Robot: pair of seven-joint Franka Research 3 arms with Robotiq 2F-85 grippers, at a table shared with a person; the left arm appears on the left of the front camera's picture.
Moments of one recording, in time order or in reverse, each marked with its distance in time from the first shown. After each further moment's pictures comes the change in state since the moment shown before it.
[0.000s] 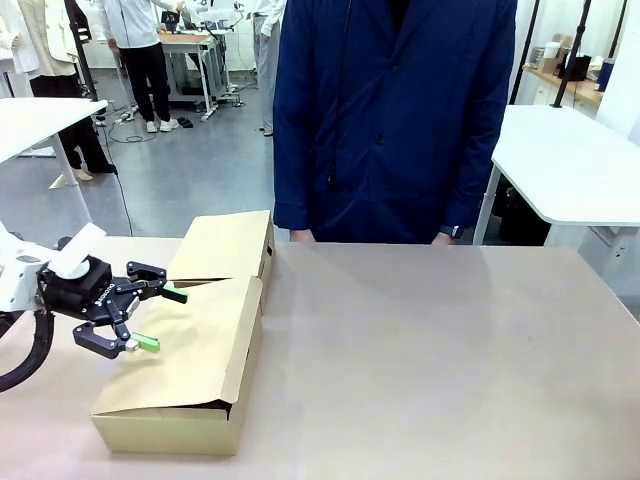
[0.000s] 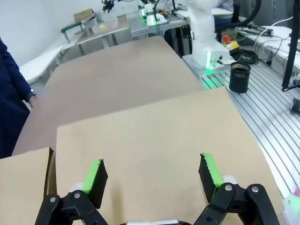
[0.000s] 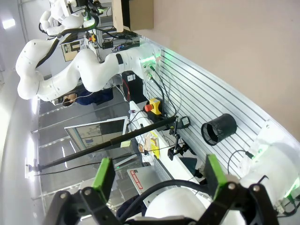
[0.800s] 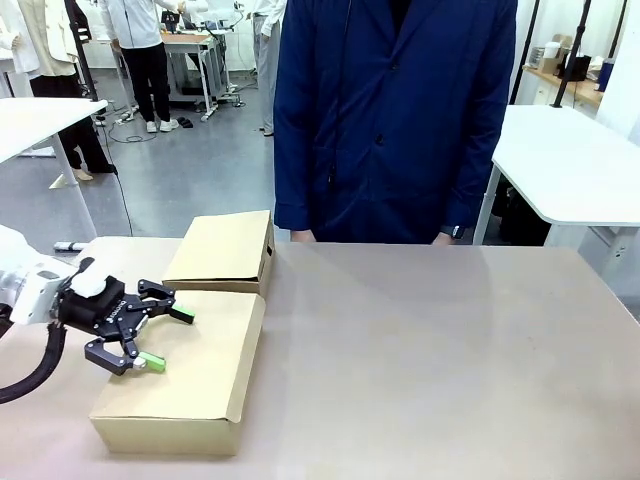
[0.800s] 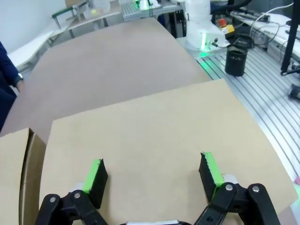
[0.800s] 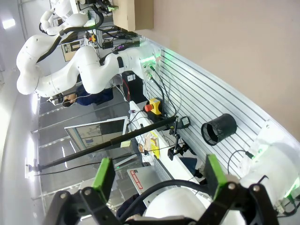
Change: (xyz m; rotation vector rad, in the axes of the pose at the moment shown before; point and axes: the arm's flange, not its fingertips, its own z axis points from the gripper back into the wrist) left arm -0.027 -0.002 -0.012 -0.041 0.063 0.023; right arm 0.000 0.000 0.000 0.000 0.000 0.000
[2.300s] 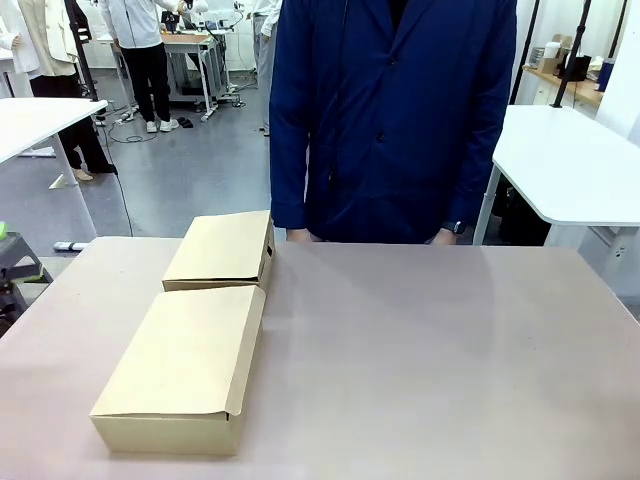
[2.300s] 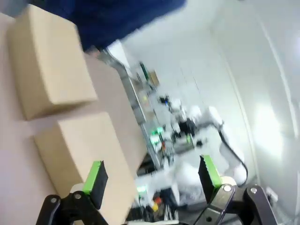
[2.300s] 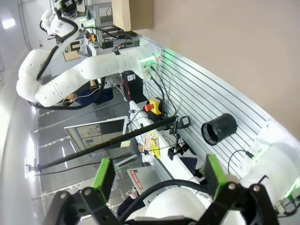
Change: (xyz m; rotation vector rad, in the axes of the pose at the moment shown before) left arm 0.016 -0.065 0.201 0.279 -0.644 1.407; right arm 0.000 0.000 0.000 0.001 0.001 -0.001
